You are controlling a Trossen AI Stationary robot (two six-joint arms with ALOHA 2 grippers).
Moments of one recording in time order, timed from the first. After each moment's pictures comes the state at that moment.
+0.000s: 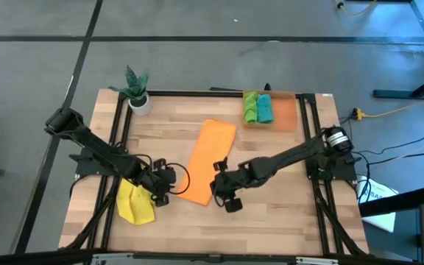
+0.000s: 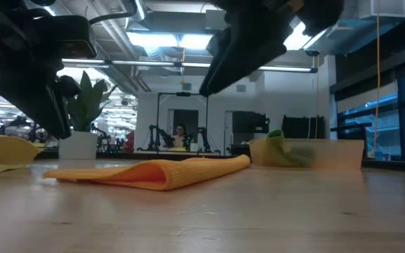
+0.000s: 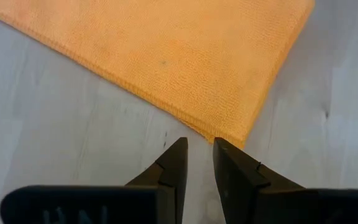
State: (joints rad) left arm -0.49 1.35 0.64 -0.36 -0.30 -0.64; right arm 0.32 1.87 1.34 -0.40 0.07 -0.06
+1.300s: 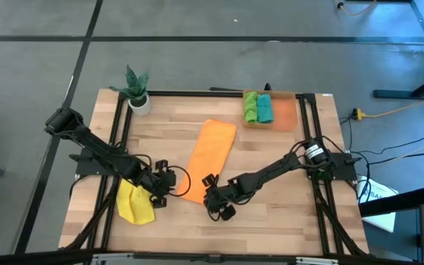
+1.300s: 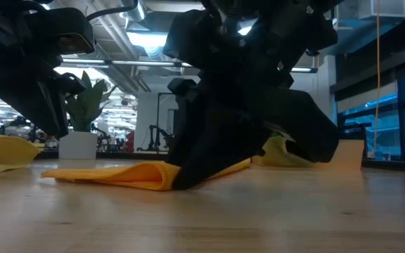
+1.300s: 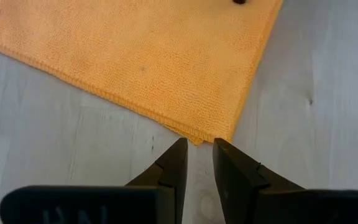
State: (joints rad) left arm -0.50 1.35 0.64 -0.34 -0.27 -0.55; right arm 0.35 2.16 1.35 -0.14 0.15 -0.34
